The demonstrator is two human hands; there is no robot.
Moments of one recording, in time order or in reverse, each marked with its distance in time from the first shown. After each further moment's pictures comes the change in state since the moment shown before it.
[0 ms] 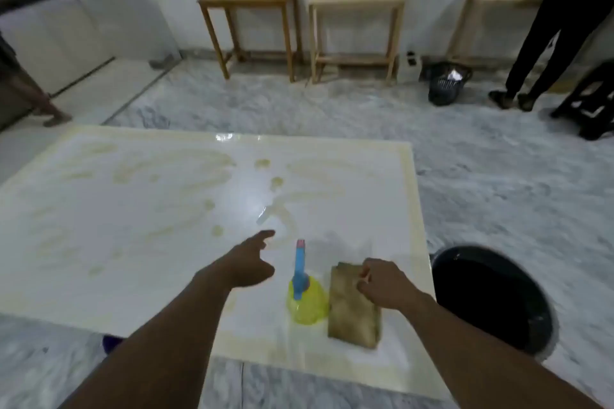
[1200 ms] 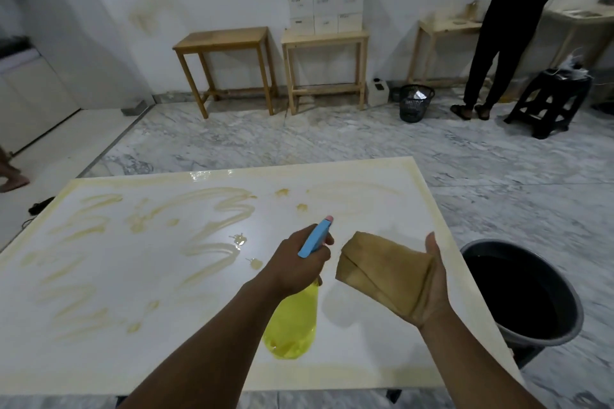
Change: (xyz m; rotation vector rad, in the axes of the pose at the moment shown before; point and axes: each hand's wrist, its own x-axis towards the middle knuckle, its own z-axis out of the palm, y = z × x) left_hand -0.052 0.009 -0.080 -0.244 0.009 0.475; right_hand -0.037 -0.113 0.031 2.082 -0.160 -0.208
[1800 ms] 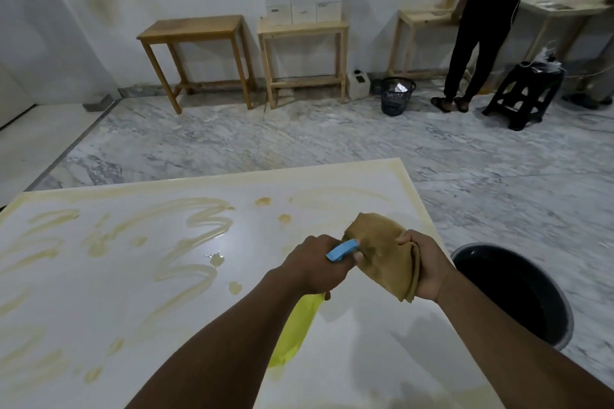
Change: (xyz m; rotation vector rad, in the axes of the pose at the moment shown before) left_hand 0.090 0.017 0.023 0.387 -0.239 -0.027; right_hand 0.063 -0.076 0.011 -0.305 0.351 0.143
